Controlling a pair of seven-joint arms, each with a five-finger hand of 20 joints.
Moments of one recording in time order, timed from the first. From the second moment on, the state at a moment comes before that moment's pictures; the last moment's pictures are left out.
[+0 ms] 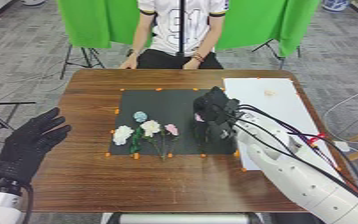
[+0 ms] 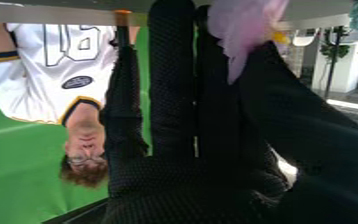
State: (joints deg) left arm 139.2 -57.5 -111.4 -127.5 38.8 6.1 8.7; right arm -68.4 -56.0 49.2 -85.8 -140.3 7.0 -7.5
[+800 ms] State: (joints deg) left arm 139.2 -57.5 -111.5 -127.5 38.8 6.1 8.7; right arm -68.1 -56.9 47.8 -84.2 -140.6 12.2 -5.3
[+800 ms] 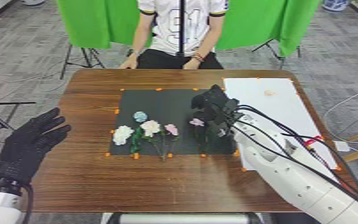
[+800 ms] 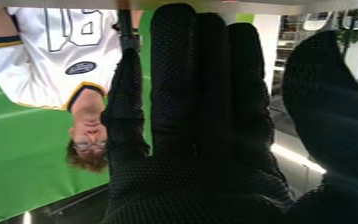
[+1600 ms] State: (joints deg) left arm 139.3 -58.3 -113.2 -127.8 38.9 5.9 8.7; right arm -96.3 -65.6 94.5 -113.0 -94.4 -21.0 -2.0
